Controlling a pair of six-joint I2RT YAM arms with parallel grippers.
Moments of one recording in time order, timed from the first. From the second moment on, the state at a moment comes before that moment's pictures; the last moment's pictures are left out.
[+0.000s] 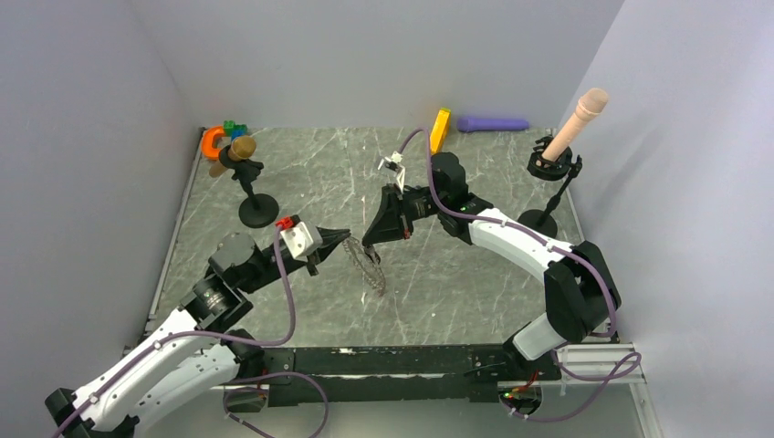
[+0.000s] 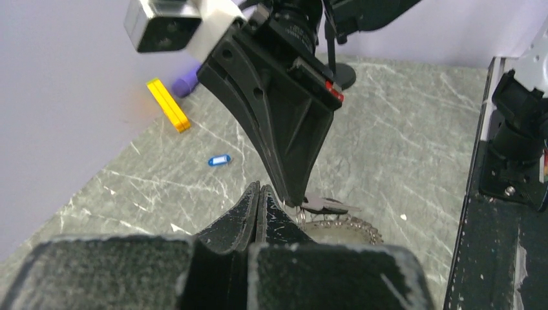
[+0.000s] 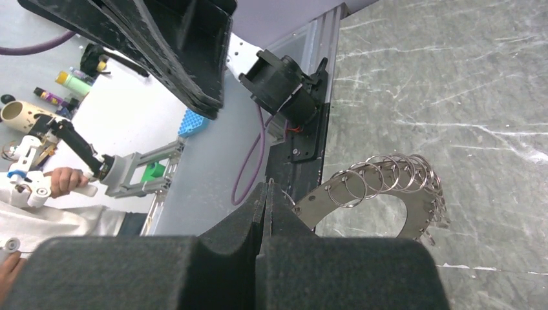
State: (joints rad) left arm -0.75 0.62 0.65 0.05 0.29 0.17; right arm 0.60 1.53 1.04 0.29 -1.26 0.49
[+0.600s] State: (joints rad) left arm -0.75 0.54 0.35 0.21 0.36 0.16; right arm 0.60 1.53 1.04 0.32 -1.26 0.52
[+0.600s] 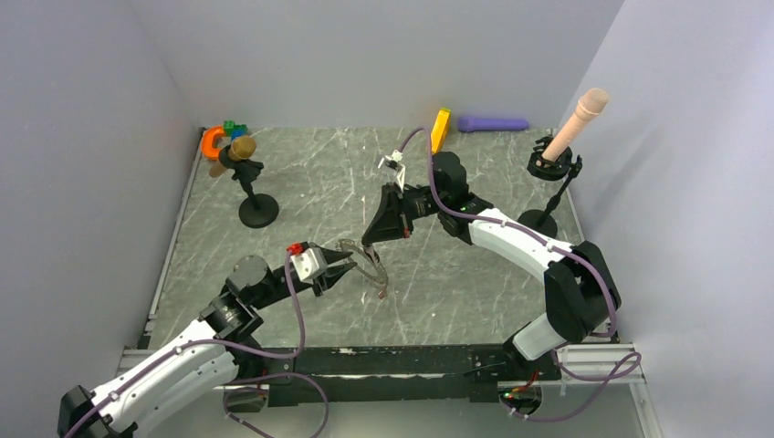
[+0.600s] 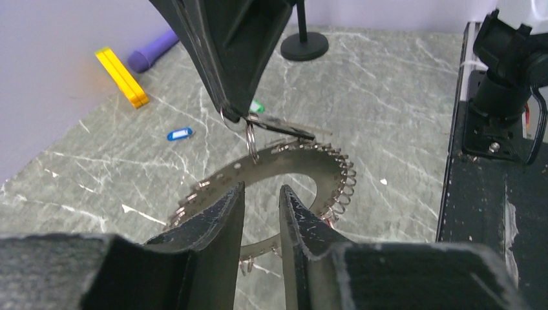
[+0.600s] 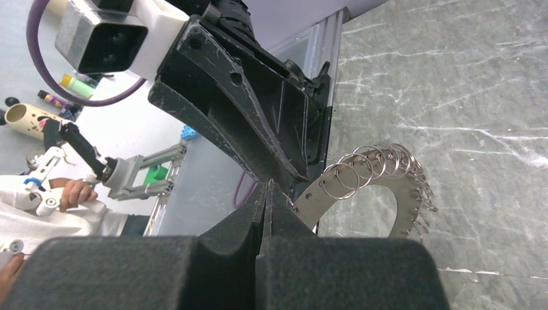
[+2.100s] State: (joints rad) left arm -0.79 0.69 0.58 0.02 0.26 0.18; right arm 0.60 1.53 1.04 0.34 -1.26 0.53
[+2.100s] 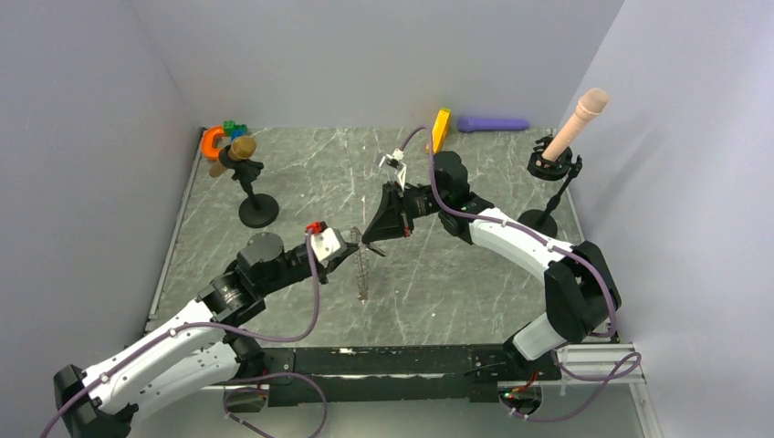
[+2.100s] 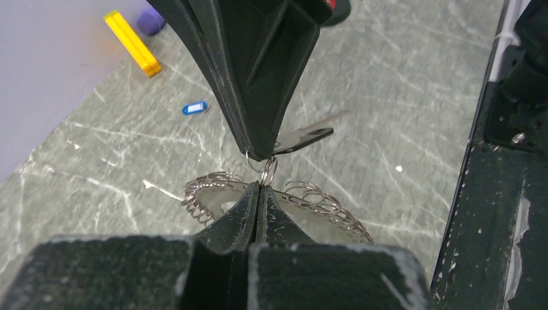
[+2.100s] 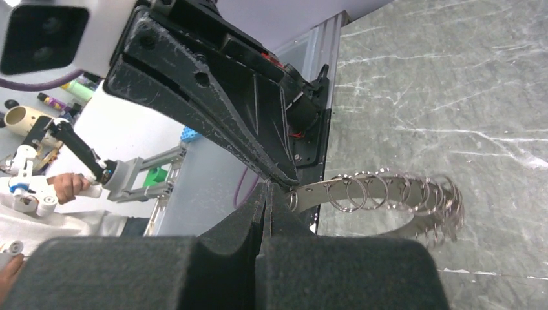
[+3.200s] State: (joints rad) left arm -1.03 1.07 1.07 -0.61 -0.24 0.31; right arm 0.64 1.53 1.03 0.30 -1.06 0.57
